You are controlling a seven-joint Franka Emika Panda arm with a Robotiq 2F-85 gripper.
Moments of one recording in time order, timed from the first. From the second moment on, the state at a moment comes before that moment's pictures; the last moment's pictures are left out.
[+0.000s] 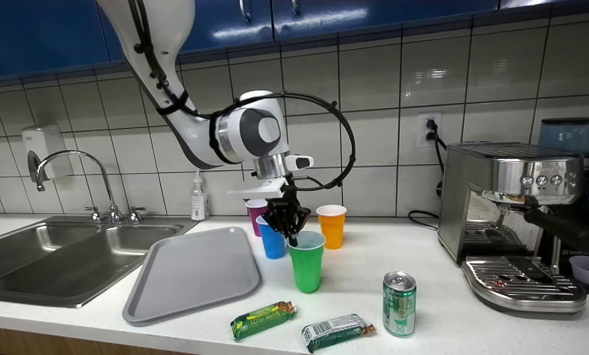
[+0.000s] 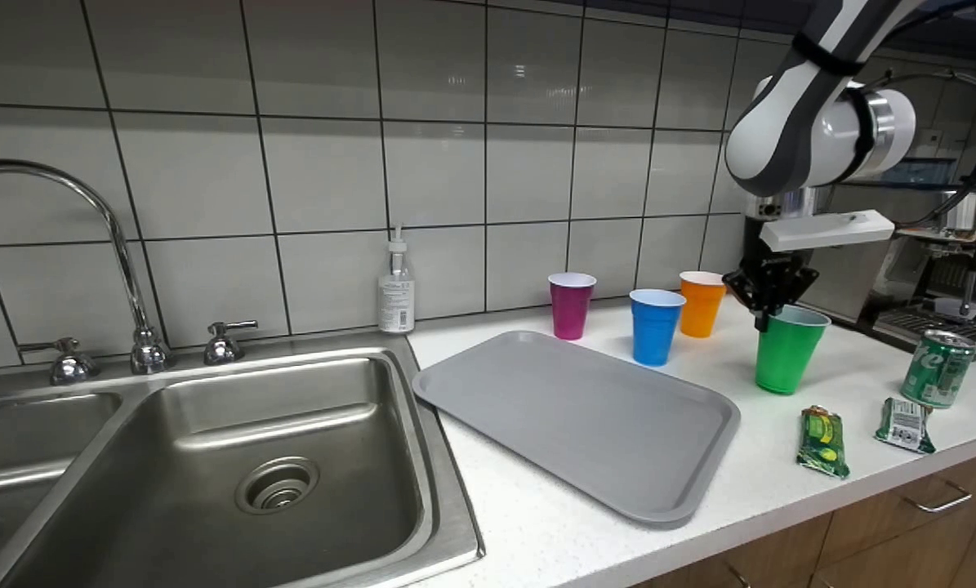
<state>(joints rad) -0.09 0.34 -0.22 -2.20 -0.14 2.58 0.08</state>
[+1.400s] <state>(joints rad) 0.04 0.14 -0.05 -2.39 -0.18 2.58 0.14</state>
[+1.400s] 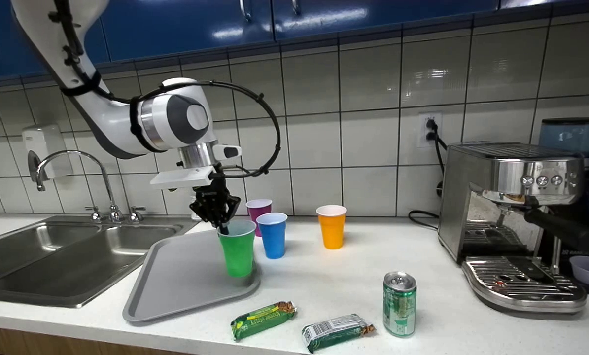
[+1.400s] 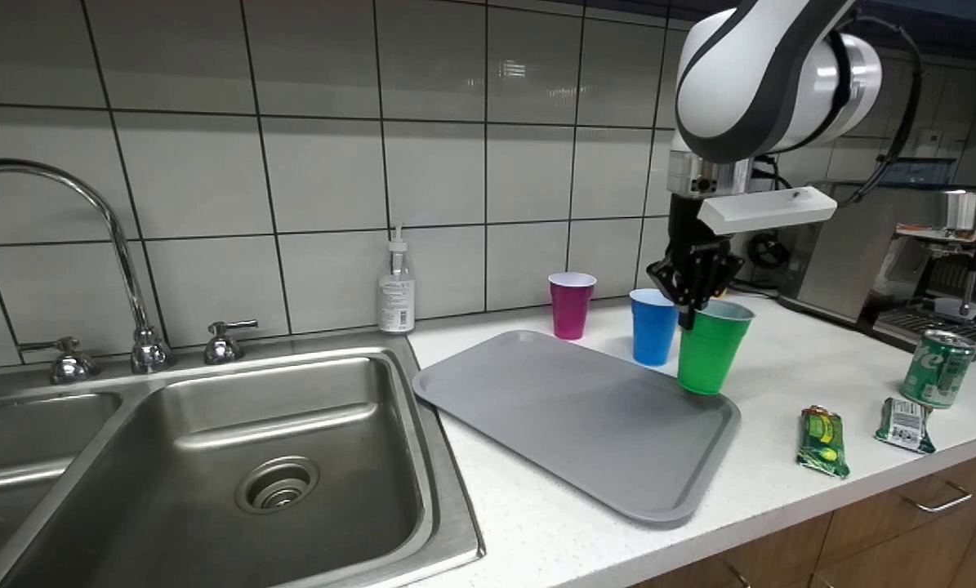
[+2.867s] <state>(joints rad) 0.17 0.42 0.07 -2.06 -0.14 2.58 0.13</state>
